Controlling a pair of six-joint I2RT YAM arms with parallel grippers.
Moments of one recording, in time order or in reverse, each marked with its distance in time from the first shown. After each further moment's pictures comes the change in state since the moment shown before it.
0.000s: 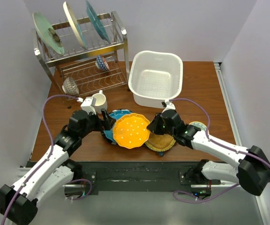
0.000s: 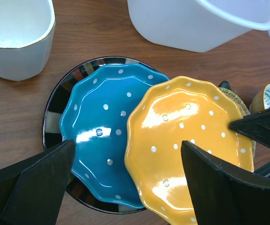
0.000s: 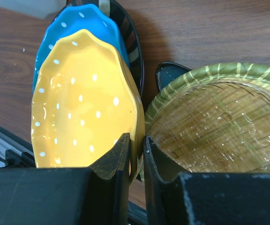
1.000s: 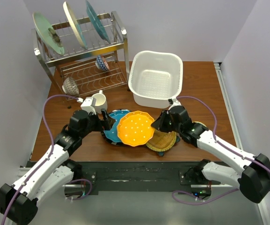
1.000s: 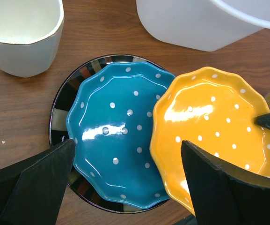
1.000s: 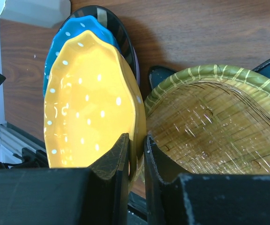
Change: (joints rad) left arm 0.000 0.011 0.001 -0.012 -0.026 0.006; right arm -0.124 -0.079 0.015 -0.086 -0.123 -0.010
